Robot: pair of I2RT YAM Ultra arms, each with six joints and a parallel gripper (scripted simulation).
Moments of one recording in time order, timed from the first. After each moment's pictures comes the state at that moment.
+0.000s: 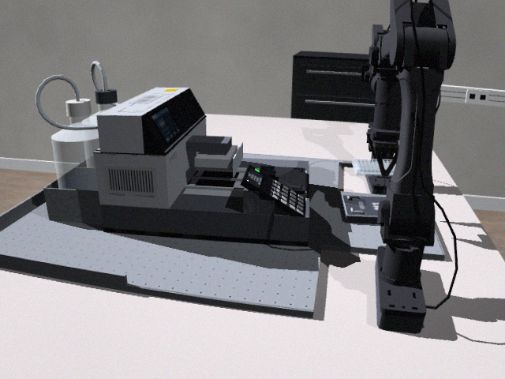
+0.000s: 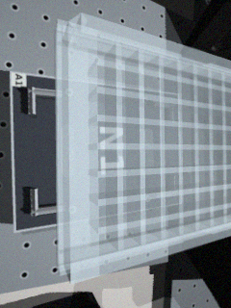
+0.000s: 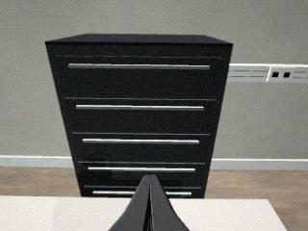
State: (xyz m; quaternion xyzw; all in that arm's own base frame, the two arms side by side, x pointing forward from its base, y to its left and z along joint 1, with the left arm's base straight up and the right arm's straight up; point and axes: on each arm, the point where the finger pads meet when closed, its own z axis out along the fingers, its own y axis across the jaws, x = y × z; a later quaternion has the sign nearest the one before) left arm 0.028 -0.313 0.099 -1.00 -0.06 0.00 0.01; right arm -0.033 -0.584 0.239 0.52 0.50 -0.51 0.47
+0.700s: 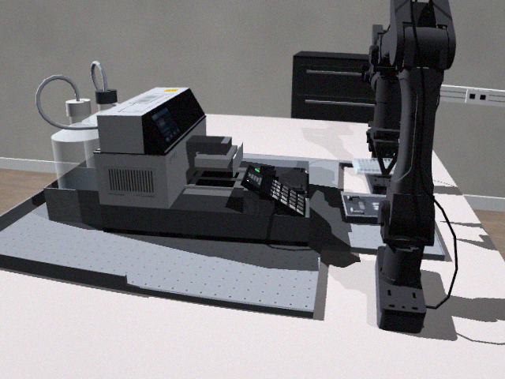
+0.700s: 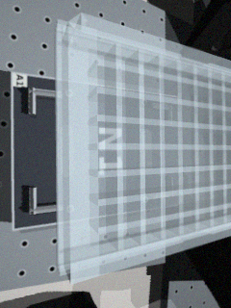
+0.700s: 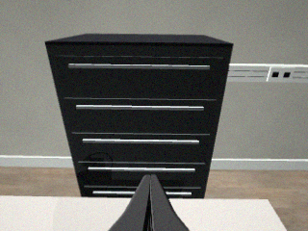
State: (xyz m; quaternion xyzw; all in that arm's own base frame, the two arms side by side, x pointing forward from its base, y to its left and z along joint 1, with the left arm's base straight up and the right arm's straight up) left arm 0.028 -0.313 0.102 -1.00 -0.06 0.00 0.01; right arm -0.033 -0.584 0.239 0.52 0.50 -0.51 0.47
